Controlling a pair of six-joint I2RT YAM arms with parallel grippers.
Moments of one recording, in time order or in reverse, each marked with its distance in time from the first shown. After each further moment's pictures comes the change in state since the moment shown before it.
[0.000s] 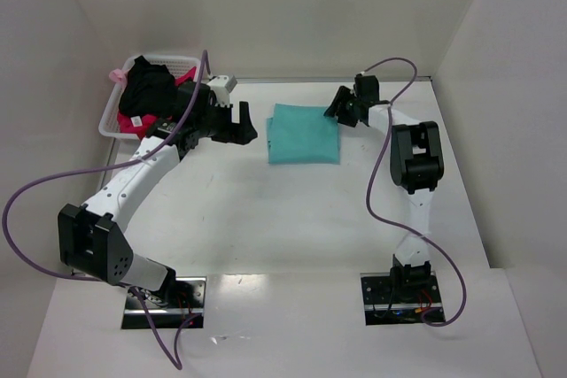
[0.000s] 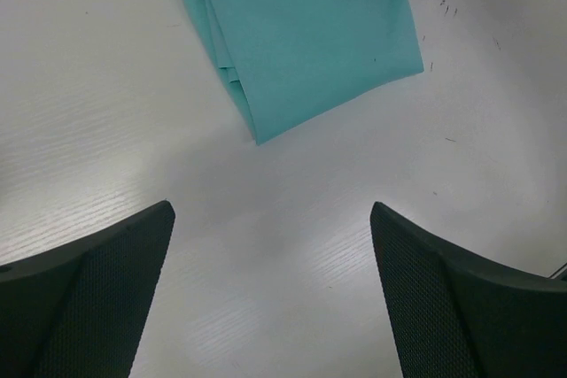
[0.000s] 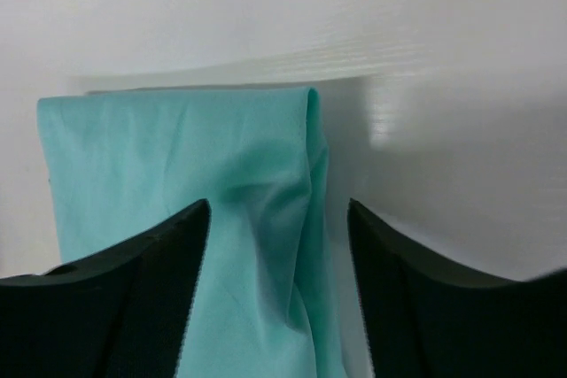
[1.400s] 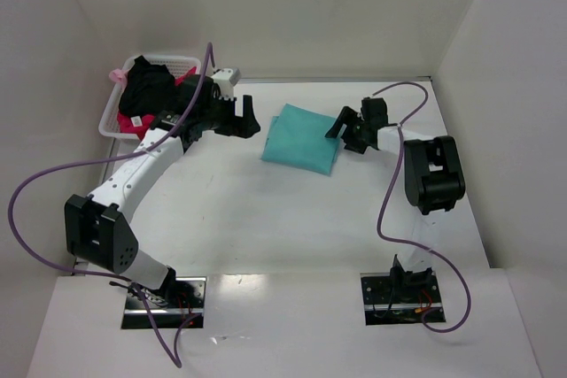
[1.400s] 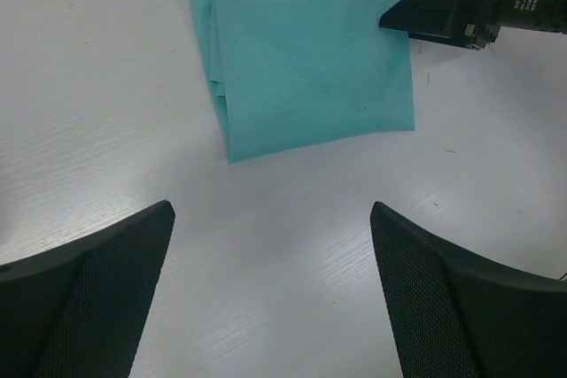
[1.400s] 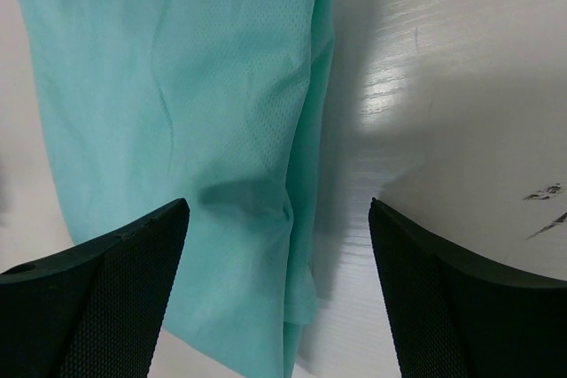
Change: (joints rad) left arm 0.000 0.066 0.079 0.000 0.015 0.026; right arm 0.000 -0.285 -0.444 0.085 -0.020 0.072
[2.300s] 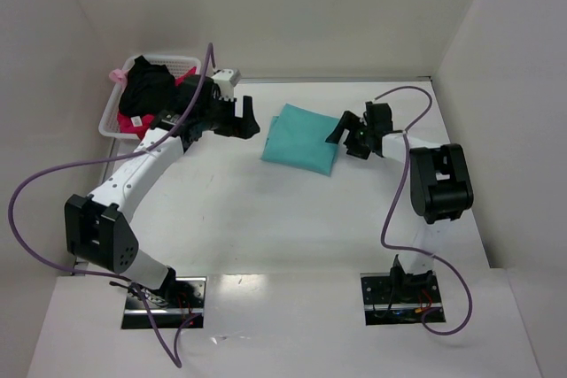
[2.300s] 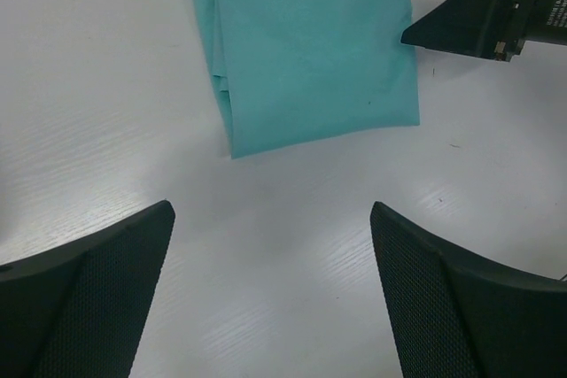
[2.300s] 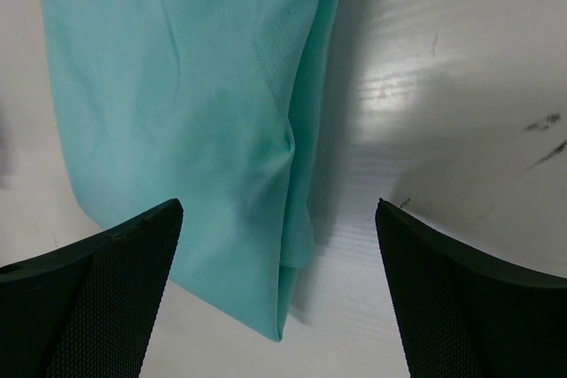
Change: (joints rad) left arm 0.000 0.001 0.002 -0.020 -0.005 0.017; right arm -0.009 -0.108 -0.125 0.021 -0.047 -0.030
